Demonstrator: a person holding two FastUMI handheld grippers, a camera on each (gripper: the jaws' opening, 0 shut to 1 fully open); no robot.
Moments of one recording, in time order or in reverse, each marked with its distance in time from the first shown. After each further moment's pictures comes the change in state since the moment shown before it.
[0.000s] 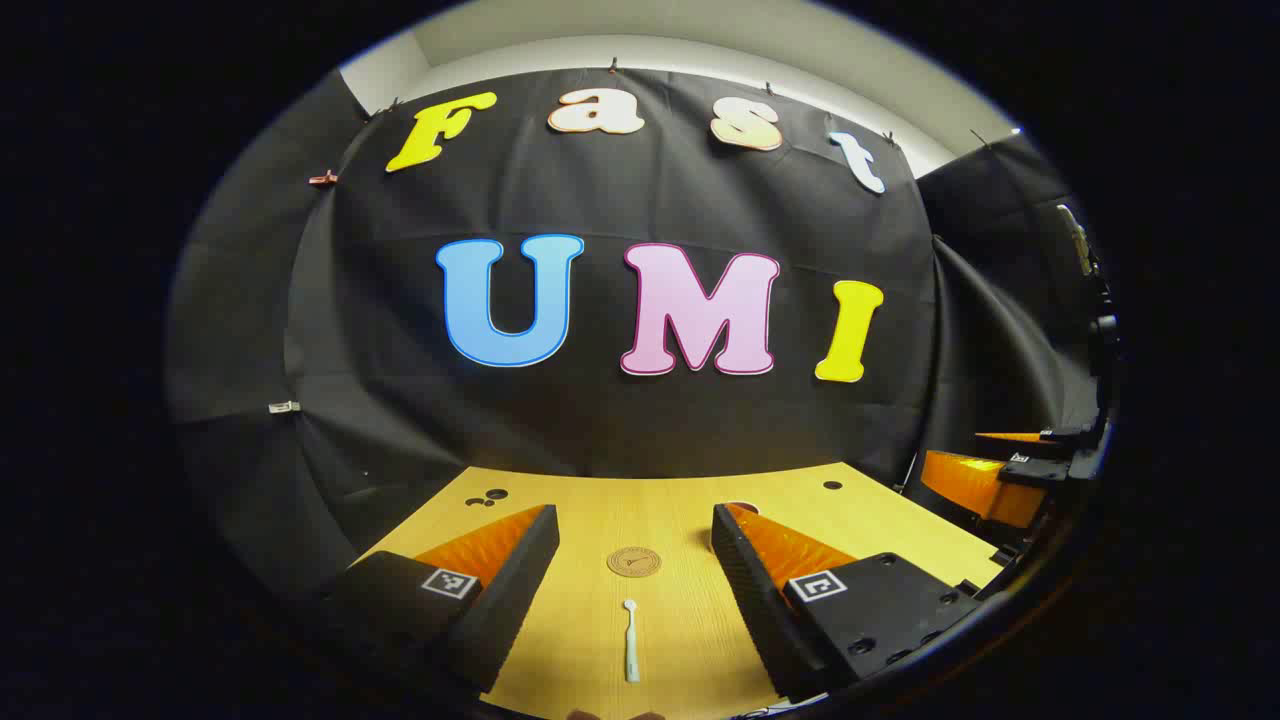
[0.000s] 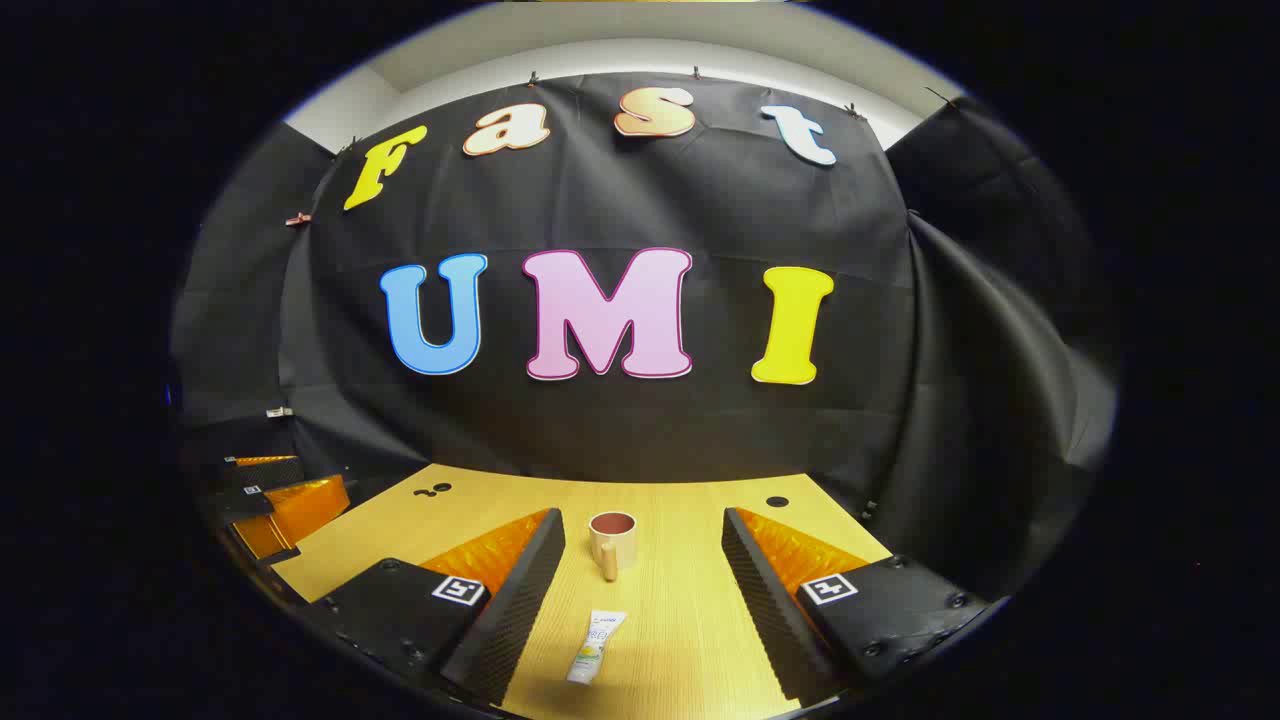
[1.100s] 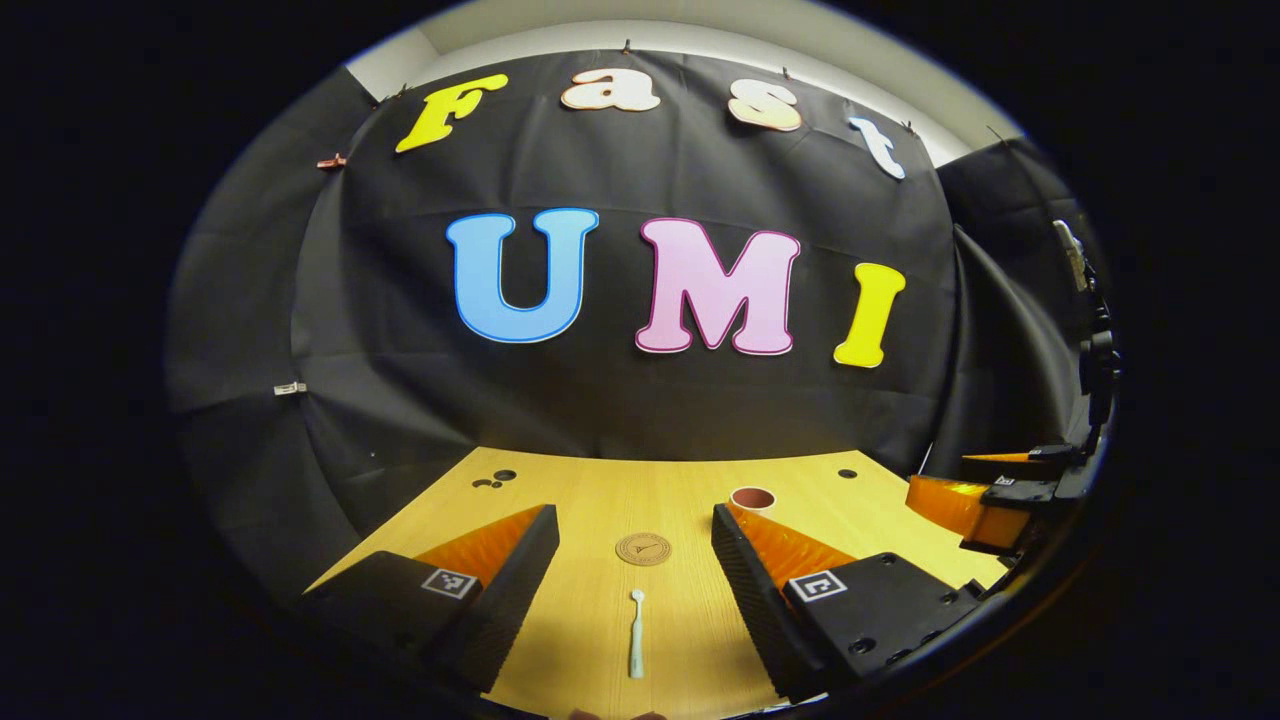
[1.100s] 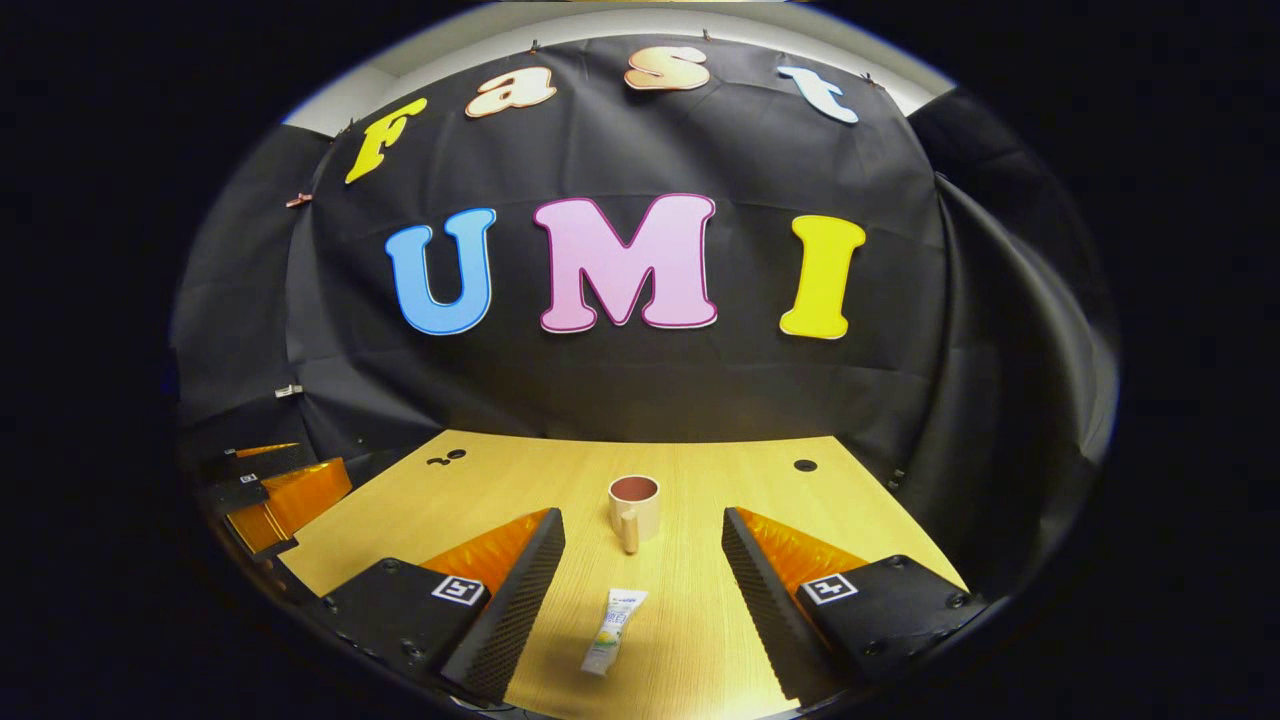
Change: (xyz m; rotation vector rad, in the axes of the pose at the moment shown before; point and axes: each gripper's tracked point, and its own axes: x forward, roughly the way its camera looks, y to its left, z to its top) left arm 0.016 0.011 -0.022 -0.030 0.066 0.051; right arm 0.035 0.023 -0.044 0.031 0.148 0.063
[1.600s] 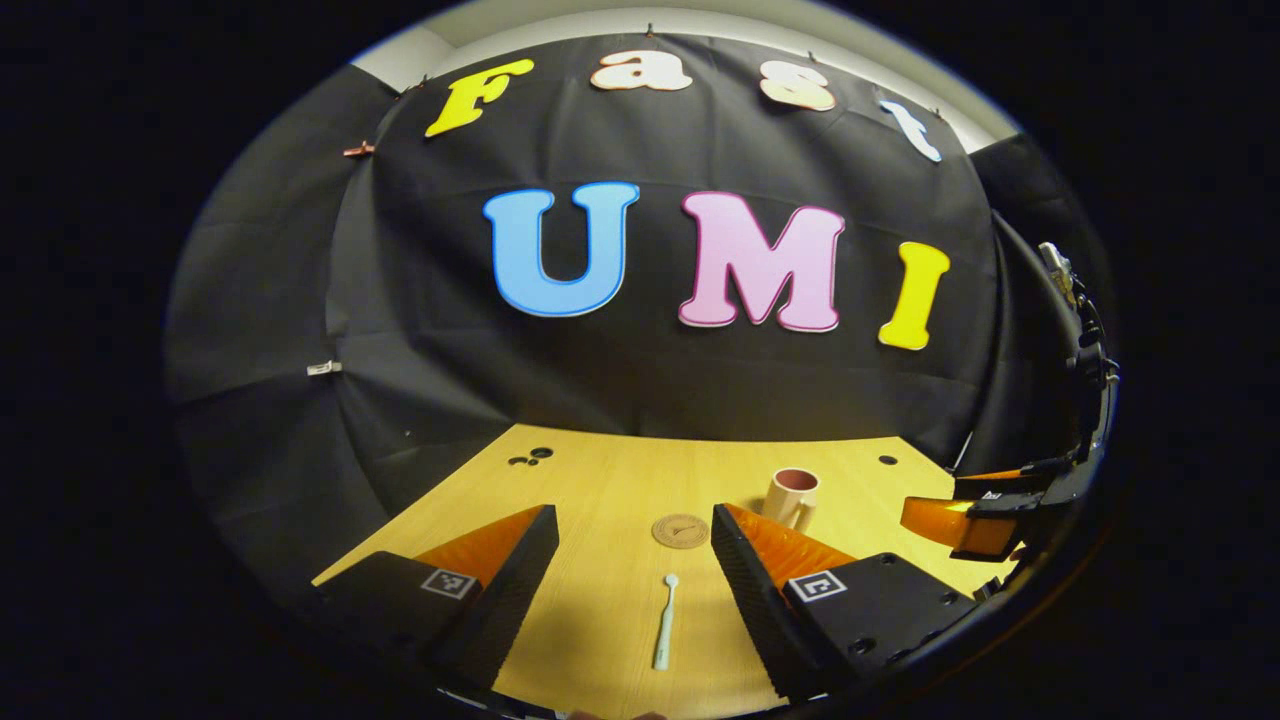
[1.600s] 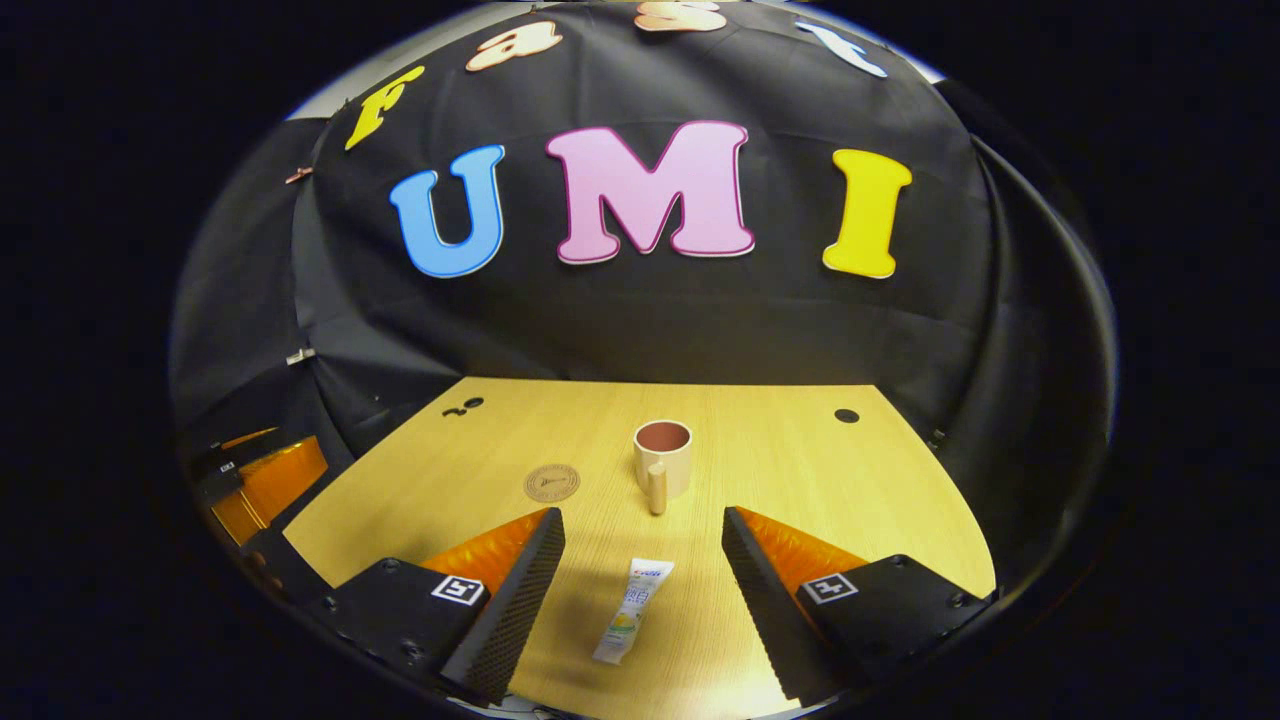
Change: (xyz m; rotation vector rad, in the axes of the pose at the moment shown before) left arm 0.013 0.032 -0.037 -0.033 0.089 0.144; right arm 0.052 0.021 -0.060 -0.008 0.210 0.098
